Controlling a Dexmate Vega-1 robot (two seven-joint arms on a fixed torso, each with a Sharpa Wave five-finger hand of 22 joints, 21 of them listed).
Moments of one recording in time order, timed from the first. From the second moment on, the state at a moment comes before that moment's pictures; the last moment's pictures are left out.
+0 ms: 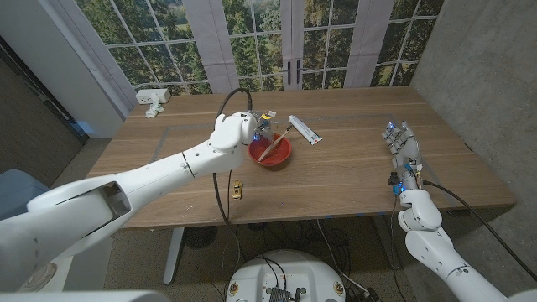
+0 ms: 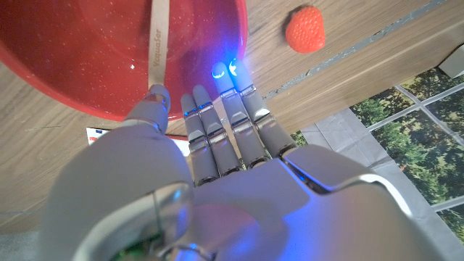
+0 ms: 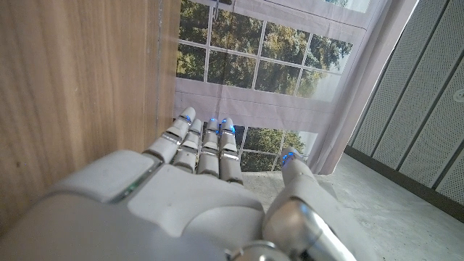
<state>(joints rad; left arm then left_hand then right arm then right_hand) 0.34 0.62 1.08 -1.85 0.78 0.83 -0.54 0.82 0.09 0.36 -0.15 0.17 0.77 -0.01 0.19 0.19 0.81 -0.16 0.24 0.24 0.78 -0.09 0.54 0.49 0.60 -0.06 0.69 0.53 -1.19 -0.47 -0.18 -1.43 0.65 0.63 -0.14 0.25 0.14 0.42 -0.06 0.18 0.41 0.10 0.21 0.18 0.34 0.09 0.22 0.21 0.16 0.04 0.27 0.33 0.29 0.03 0.25 0.17</state>
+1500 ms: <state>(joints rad) 0.29 0.55 1.10 -1.73 0.71 0.75 -0.61 0.91 0.15 0.50 -0.19 0.18 0.93 -0.03 0.25 0.20 0.98 -0.15 0.26 0.22 0.89 -0.12 0.59 0.59 0.57 -0.05 0.91 0.63 -1.18 -0.47 -0.17 -1.42 0.55 0.66 -0.21 0.23 0.13 0.41 -0.07 0.18 0.42 0.10 0.21 0.19 0.38 0.09 0.23 0.21 0.21 0.04 0.28 0.33 0.29 0.04 0.23 0.17</state>
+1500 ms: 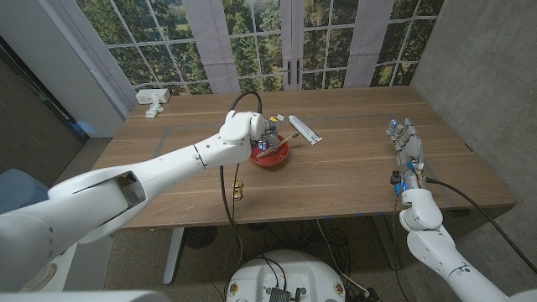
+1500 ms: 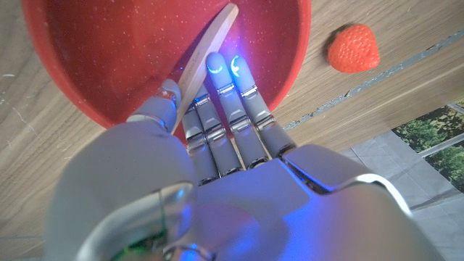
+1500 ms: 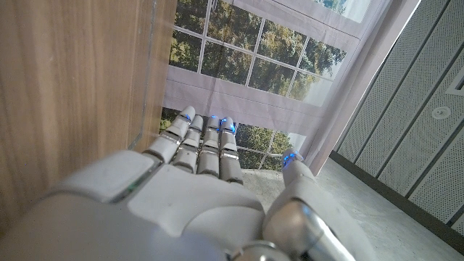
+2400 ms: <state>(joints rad) 0.41 0.59 0.94 -1.81 0.50 0.70 -0.39 0.96 0.12 0.51 -0.18 0.18 0.95 0.01 0.29 0.27 1.04 -0.09 0.30 0.29 0.95 -0.13 0.65 0.65 0.57 -0.05 1.03 0.67 -1.20 -0.48 -0.17 -1.46 0.51 0.63 -0.25 0.25 0.15 0.43 -0.10 0.19 0.43 0.10 0.20 0.19 0.39 0.09 0.23 0.21 0.21 0.04 0.28 0.33 0.31 0.06 0.23 0.17</state>
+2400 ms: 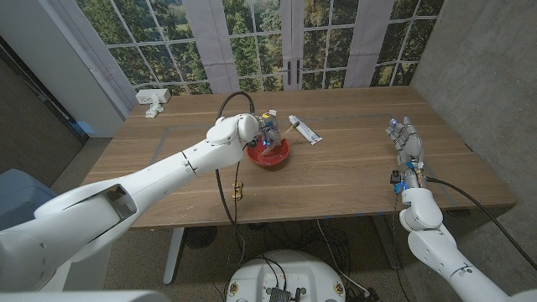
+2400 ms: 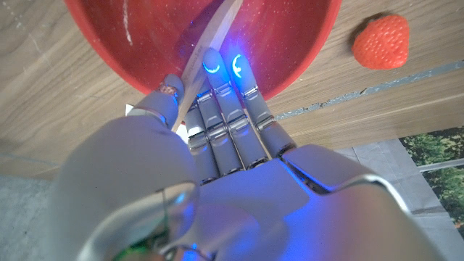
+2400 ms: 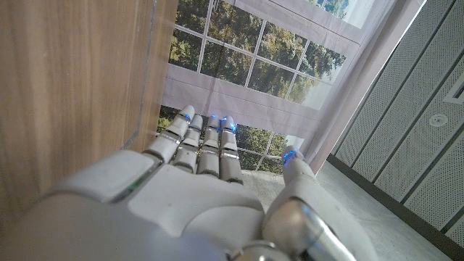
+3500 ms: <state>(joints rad) 0.50 0.69 0.75 -1.91 0.13 0.70 -0.20 0.97 0.11 0.49 -0.17 0.17 0.95 0.01 0.34 0.35 1.06 -0.07 0.32 0.34 0.96 -0.14 0.68 0.67 0.54 -0.05 1.13 0.69 -1.18 -0.52 -0.19 -1.55 0.42 0.49 -0.34 0.32 0.16 0.47 -0.14 0.20 0.44 0.08 0.20 0.19 0.39 0.08 0.22 0.22 0.22 0.03 0.28 0.33 0.33 0.05 0.22 0.17</state>
